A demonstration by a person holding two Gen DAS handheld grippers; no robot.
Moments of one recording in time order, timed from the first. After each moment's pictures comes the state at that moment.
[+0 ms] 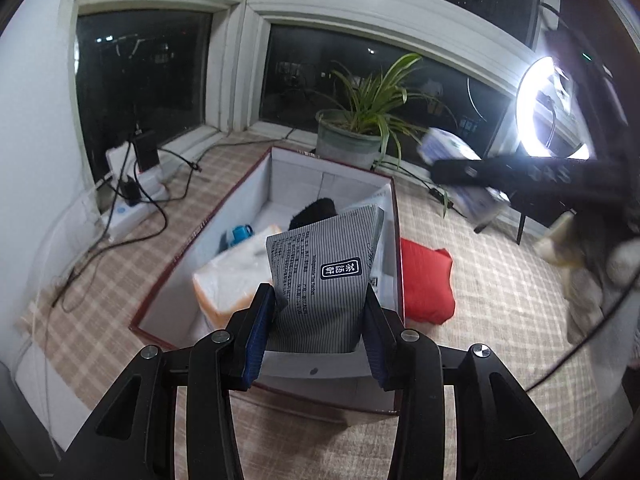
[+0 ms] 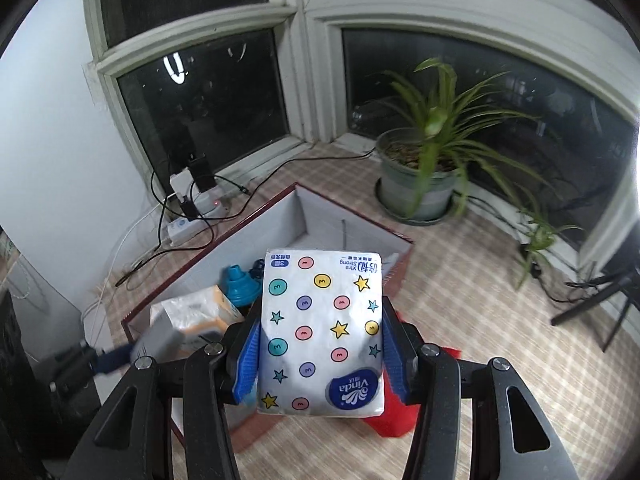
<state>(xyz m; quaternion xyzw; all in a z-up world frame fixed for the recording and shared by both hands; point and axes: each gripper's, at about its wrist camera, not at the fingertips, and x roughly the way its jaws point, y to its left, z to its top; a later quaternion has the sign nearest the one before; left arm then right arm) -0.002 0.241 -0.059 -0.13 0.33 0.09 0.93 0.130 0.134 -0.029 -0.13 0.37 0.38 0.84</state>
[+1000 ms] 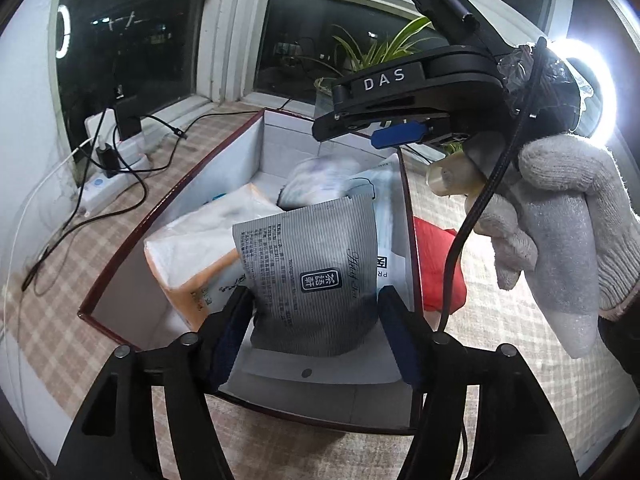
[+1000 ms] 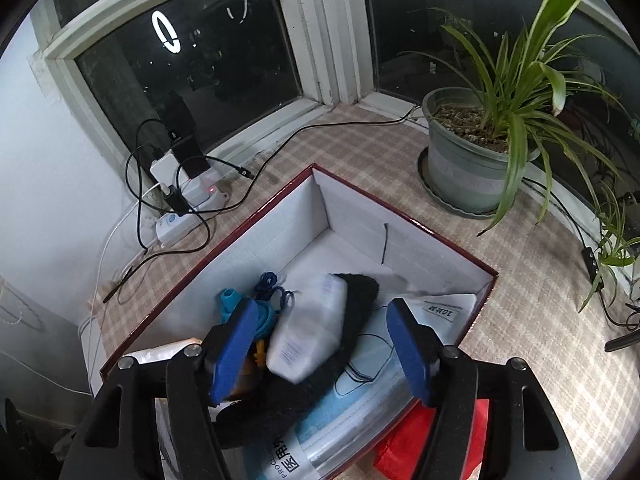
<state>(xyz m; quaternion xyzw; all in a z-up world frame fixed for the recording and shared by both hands) 0.019 0.242 -0.092 -0.15 0.37 0.08 0.92 0.189 0.218 -0.071 -0.13 0.43 0.40 0.80</state>
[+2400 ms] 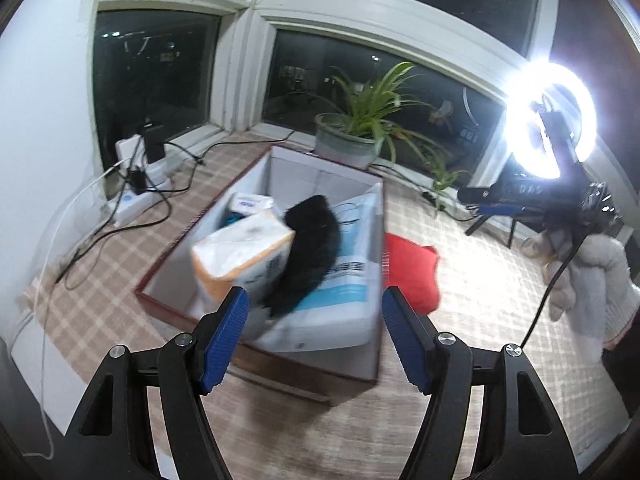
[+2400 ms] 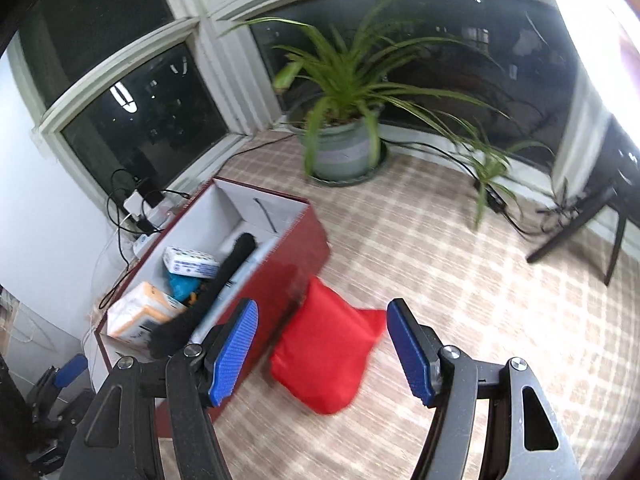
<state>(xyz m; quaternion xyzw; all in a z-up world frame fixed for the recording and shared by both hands) -0.030 0.232 -0.056 -0.15 0.32 0.10 0.93 0.189 0.035 -0.059 -0.03 0.43 0.33 0.84</state>
